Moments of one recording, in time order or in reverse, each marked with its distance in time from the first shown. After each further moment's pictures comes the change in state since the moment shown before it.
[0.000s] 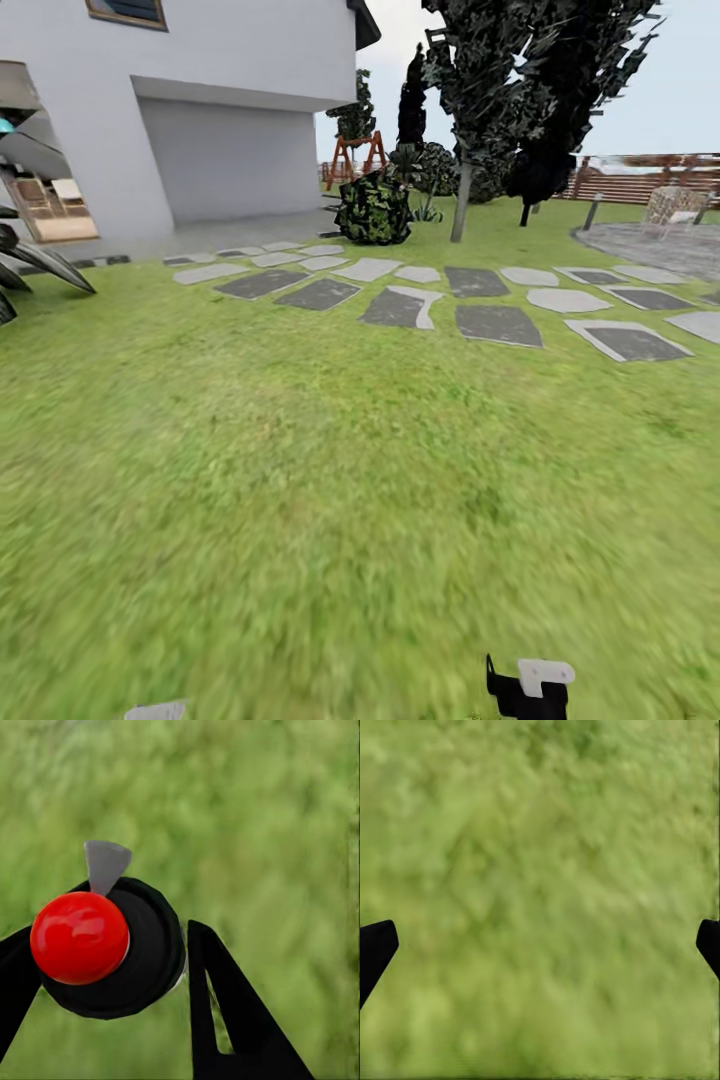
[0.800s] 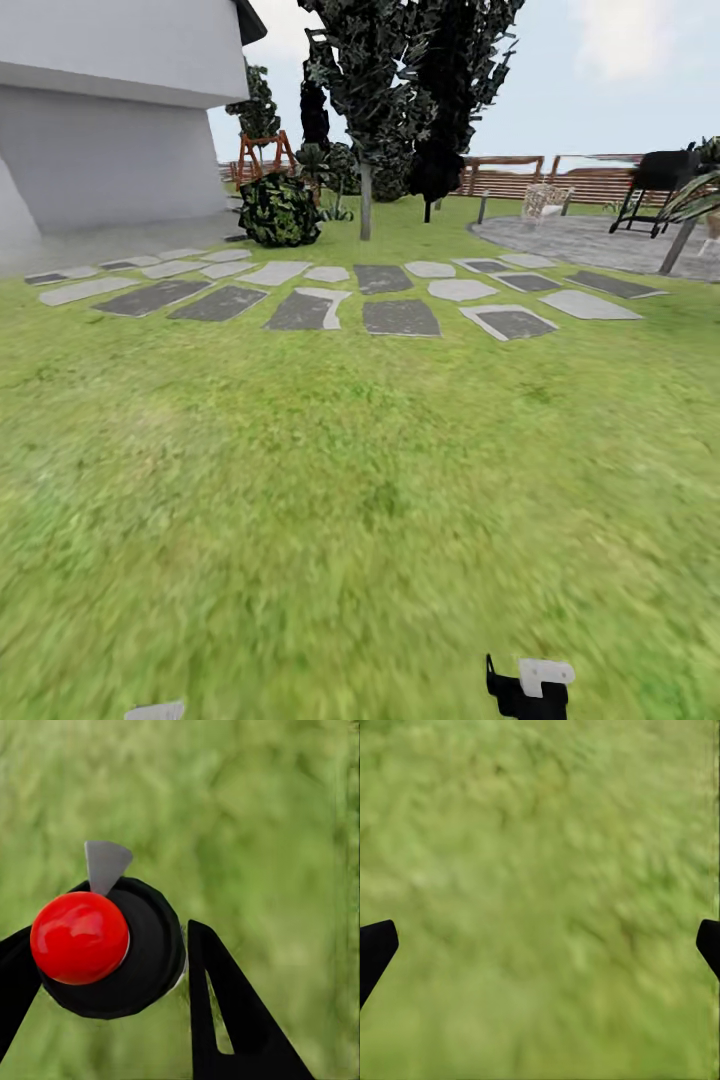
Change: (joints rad) left arm 0.000 0.000 0.000 0.000 0.000 0.001 0.000; right arm 0.000 0.000 0.000 0.000 0.000 0.000 0.000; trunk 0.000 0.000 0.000
